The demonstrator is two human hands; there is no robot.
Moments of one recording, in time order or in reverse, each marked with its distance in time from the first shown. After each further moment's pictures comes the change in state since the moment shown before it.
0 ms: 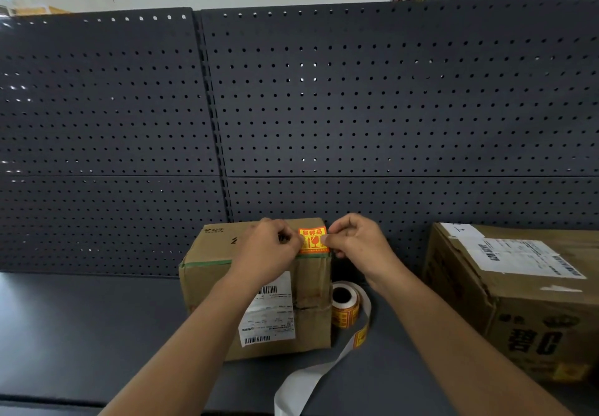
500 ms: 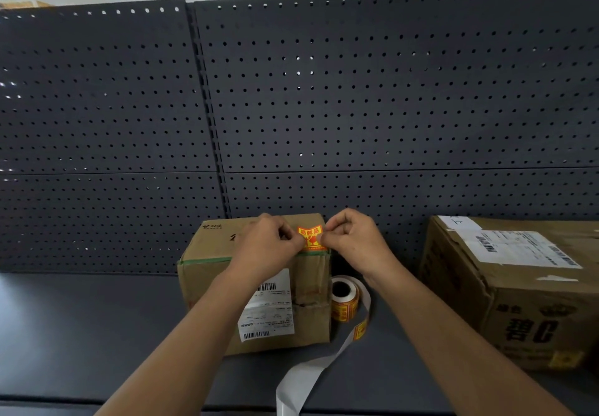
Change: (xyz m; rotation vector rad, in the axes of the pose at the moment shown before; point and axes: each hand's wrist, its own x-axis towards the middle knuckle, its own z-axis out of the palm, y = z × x) left_hand -0.004 0.007 -0.004 0.064 -0.031 -0.046; right_hand 0.000 0.007 0.005 -0.081 0.021 -0.049
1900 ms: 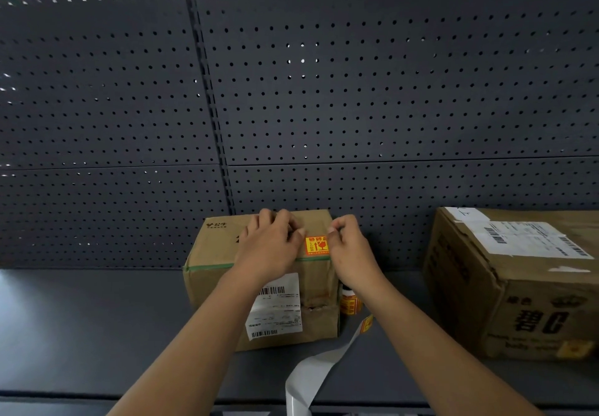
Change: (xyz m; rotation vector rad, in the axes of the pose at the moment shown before) left_hand 0.000 -0.011 0.007 0.262 -0.088 0.012; right_hand -0.006 0.029 0.036 -0.209 0.089 -0.040
